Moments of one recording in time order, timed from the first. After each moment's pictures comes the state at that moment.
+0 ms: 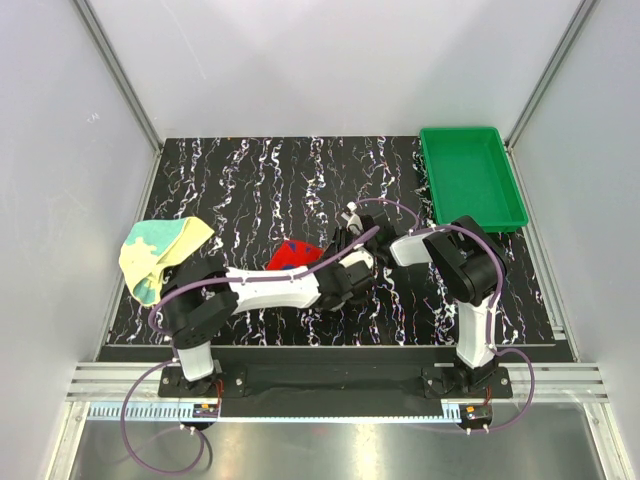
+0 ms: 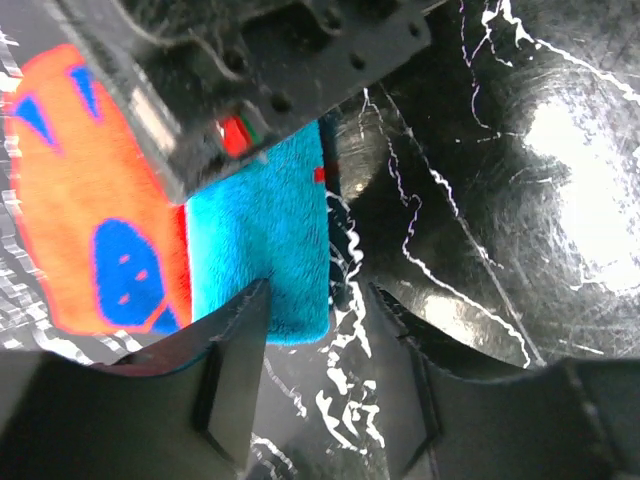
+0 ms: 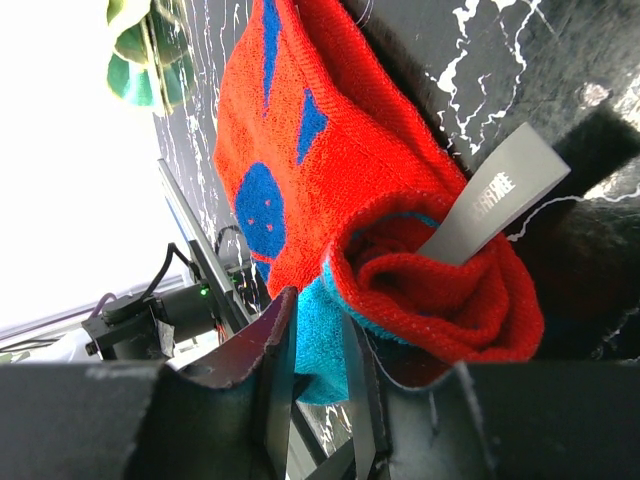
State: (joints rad) left arm -1.12 1.79 1.12 -0.55 -0.52 -0.33; right arm 0.56 2.00 0.95 0.37 -0.70 0.88
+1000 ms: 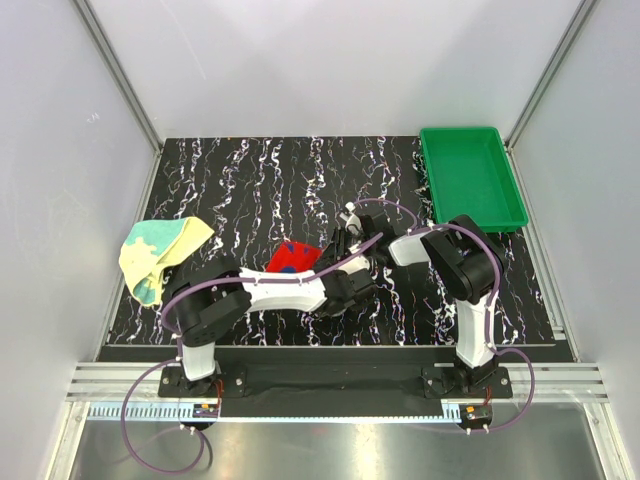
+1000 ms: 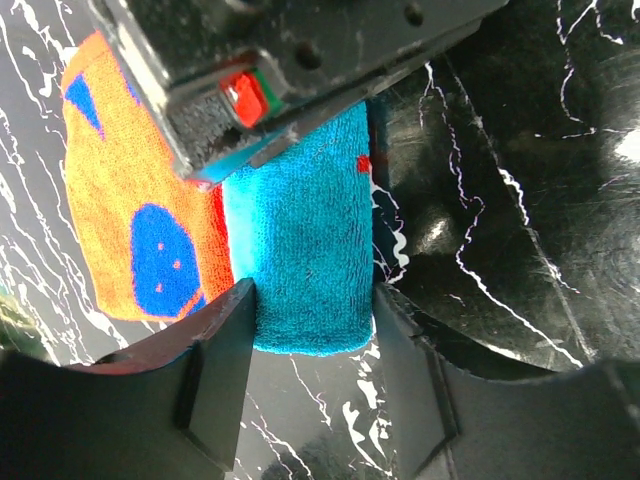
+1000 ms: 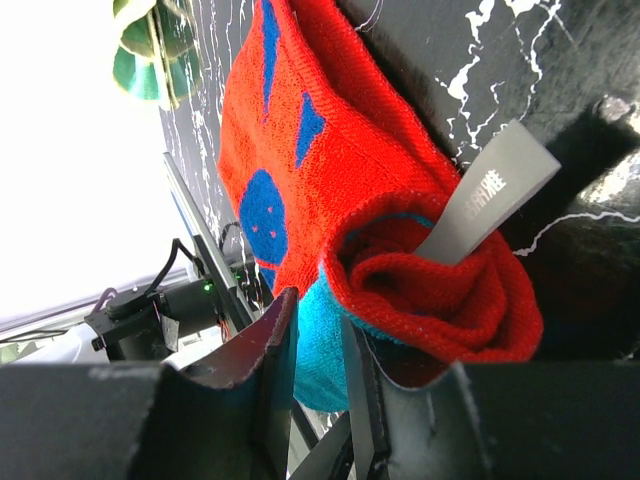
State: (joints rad) left arm -1.15 1.85 1.12 -0.59 -0.66 -0.38; right arm 0.56 2.02 0.96 0.39 -0.72 0.89
